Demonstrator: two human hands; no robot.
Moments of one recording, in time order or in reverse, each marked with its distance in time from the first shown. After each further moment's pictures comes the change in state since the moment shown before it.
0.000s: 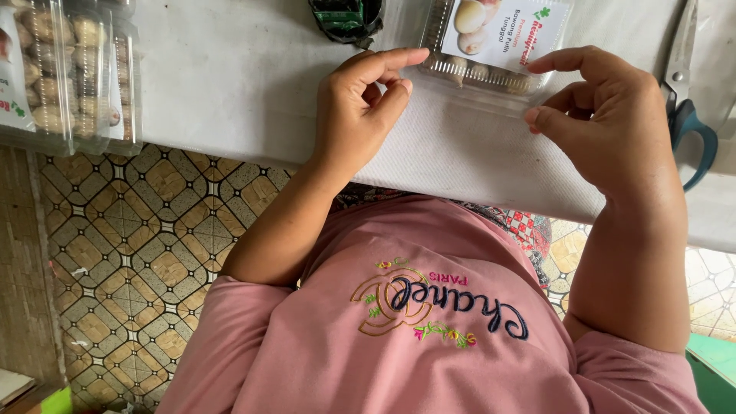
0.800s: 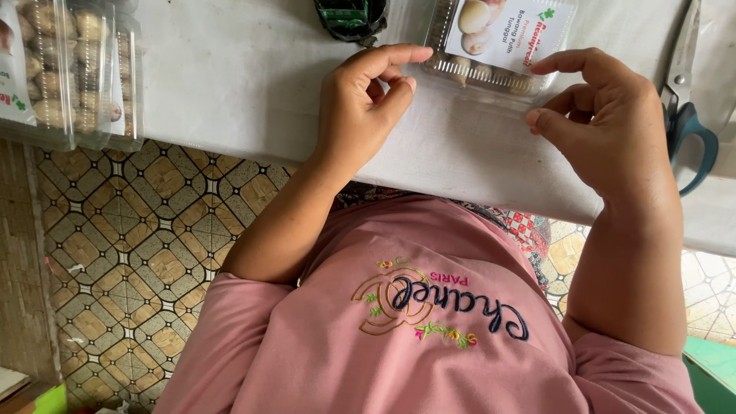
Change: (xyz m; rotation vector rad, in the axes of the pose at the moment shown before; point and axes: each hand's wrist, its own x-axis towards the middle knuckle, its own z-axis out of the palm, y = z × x) left_hand 0.003 0.003 0.000 0.016 0.004 -0.033; right_hand -0.001 -0.001 0.002 -0.013 0.007 0.005
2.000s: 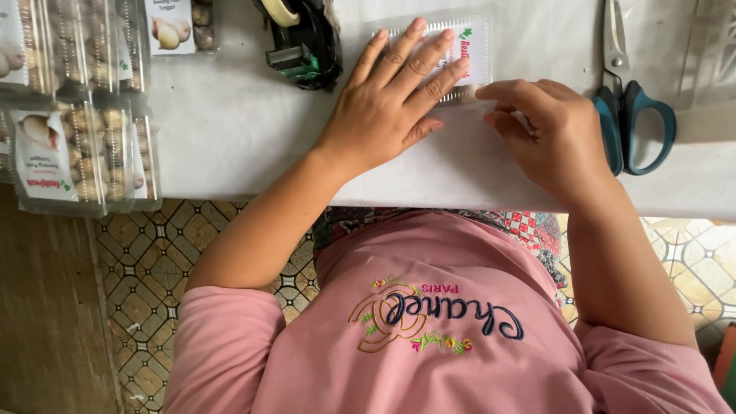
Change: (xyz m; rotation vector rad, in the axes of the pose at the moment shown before) left_hand 0.046 0.012 0.023 1.028 -0.470 0.852; right_hand -0.001 0.063 0.013 -0.170 0.212 -0.528
